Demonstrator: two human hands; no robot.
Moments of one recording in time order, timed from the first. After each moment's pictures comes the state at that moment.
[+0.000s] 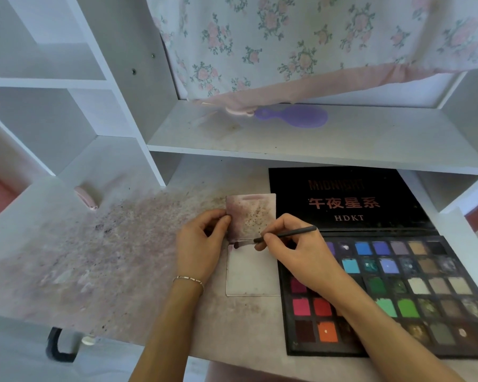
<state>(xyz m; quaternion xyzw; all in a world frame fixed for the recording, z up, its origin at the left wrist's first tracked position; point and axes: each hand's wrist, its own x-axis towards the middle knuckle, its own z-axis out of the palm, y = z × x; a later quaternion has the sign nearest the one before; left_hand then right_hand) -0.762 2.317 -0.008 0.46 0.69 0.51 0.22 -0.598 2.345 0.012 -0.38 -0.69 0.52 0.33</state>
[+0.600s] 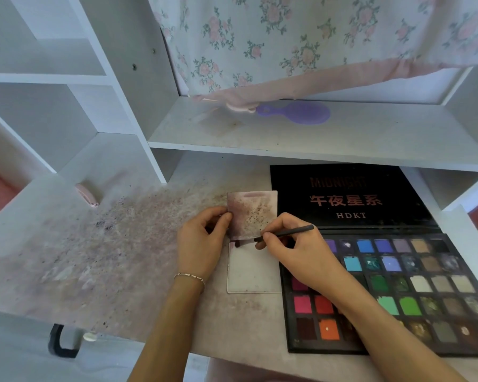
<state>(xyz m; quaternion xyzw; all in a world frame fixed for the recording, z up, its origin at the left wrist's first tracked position) -0.761 2.316 -0.008 0.46 0.70 0.50 0.22 -0.600 2.343 0.013 -0.40 -0.71 0.49 0.30</state>
